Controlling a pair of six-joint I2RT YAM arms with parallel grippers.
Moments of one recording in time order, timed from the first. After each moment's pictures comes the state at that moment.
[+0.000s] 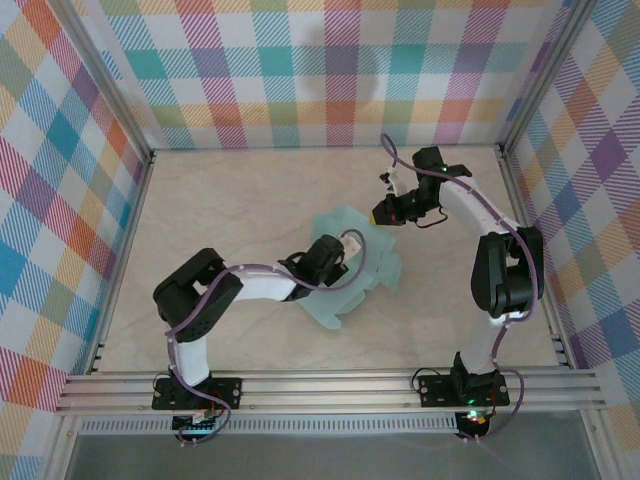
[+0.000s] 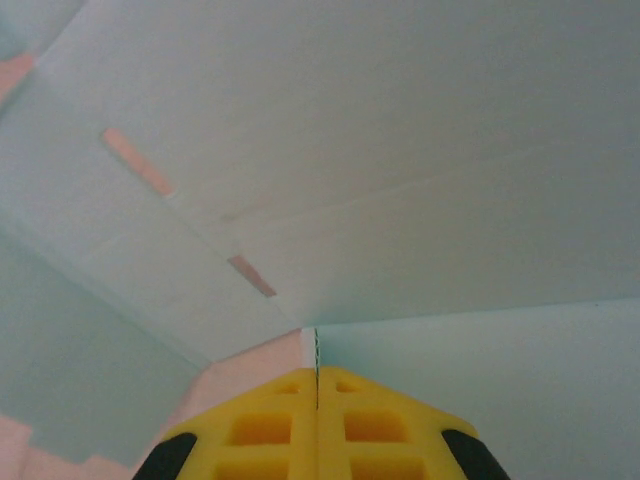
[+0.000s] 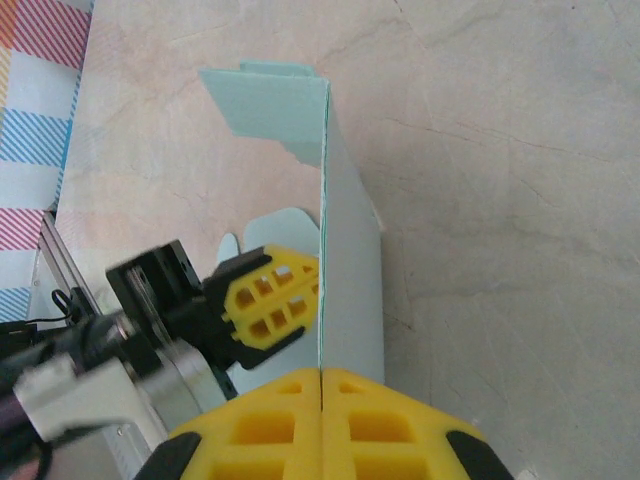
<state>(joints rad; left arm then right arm) -0.87 1.87 0.96 0.22 -0.36 0.28 0.21 1.84 1.51 -0.92 -0.77 -0.08</state>
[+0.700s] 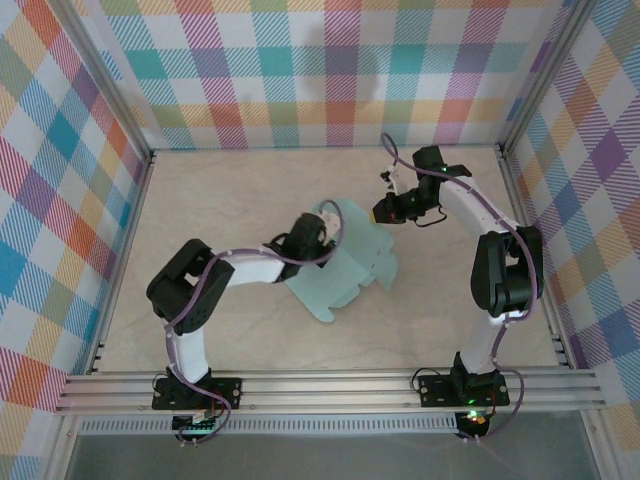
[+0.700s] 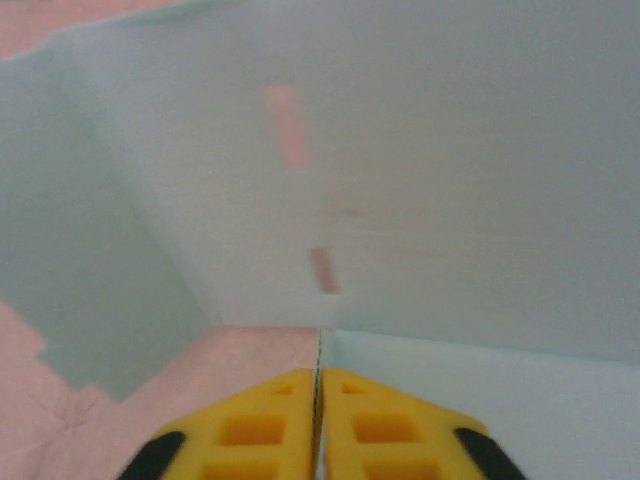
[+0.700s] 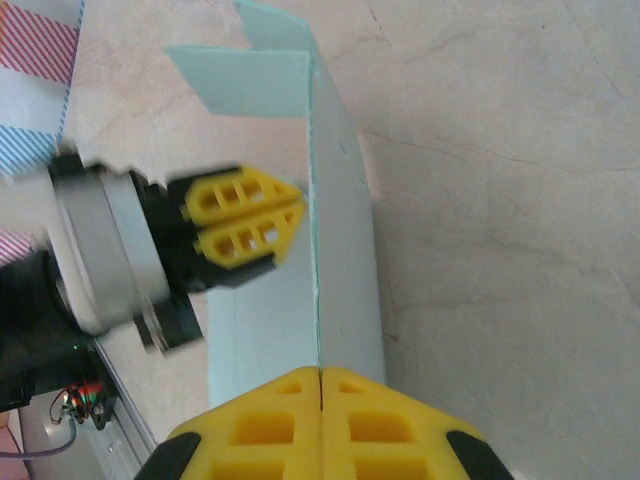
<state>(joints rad) -0.66 1.86 0.99 0.22 -0.07 0.08 0.21 1.85 1.51 -0.89 -0.74 -0.05</state>
